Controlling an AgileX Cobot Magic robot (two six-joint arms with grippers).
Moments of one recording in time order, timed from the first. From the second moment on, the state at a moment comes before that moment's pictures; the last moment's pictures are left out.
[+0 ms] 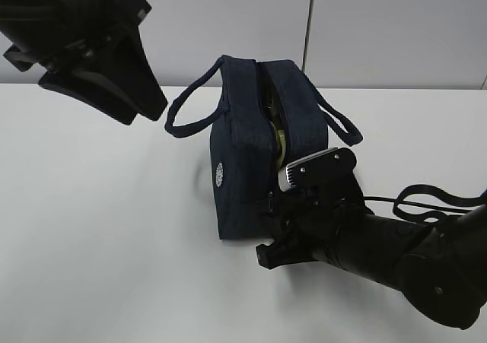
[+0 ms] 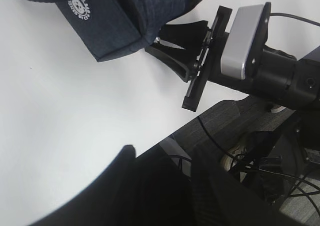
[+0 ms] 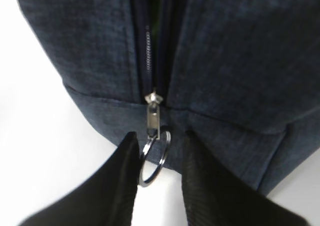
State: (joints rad) left arm -0.46 1.55 -1.46 -0.47 1.24 0.00; right arm 0.59 1.86 -0.61 0.03 -0.59 0.11
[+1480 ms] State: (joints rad) left arm -0.46 1.63 -1.46 -0.40 1.24 0.00; right arm 0.59 1.76 -0.61 0.04 -0.49 0.11
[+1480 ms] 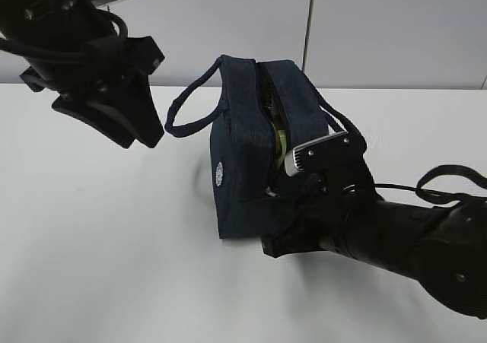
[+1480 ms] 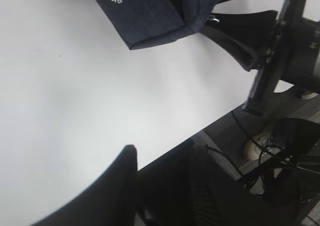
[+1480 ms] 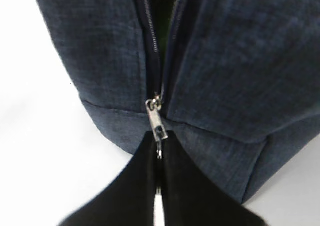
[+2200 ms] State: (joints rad) left arm -0.46 1.71 -1.46 -0.36 1.23 0.04; right arm 0.59 1.61 -0.61 0.03 -0.36 0.11
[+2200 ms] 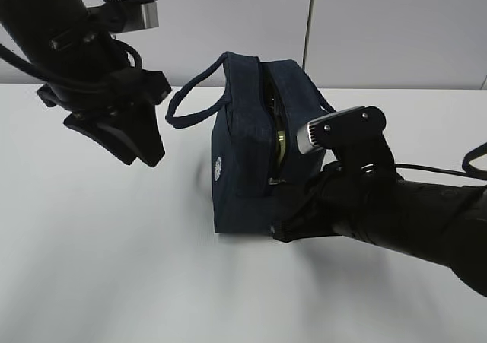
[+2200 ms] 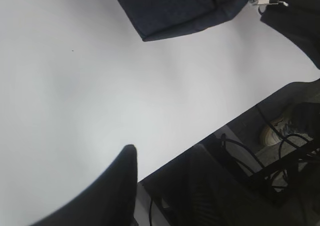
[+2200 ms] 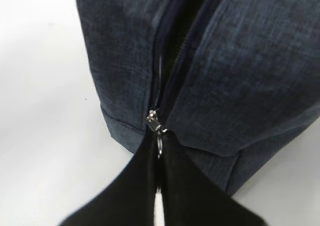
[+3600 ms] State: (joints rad) left arm -0.54 1.72 -1.46 -0.35 1.23 0.10; right arm 0.59 1.49 -0.81 -0.01 -0.06 0.05
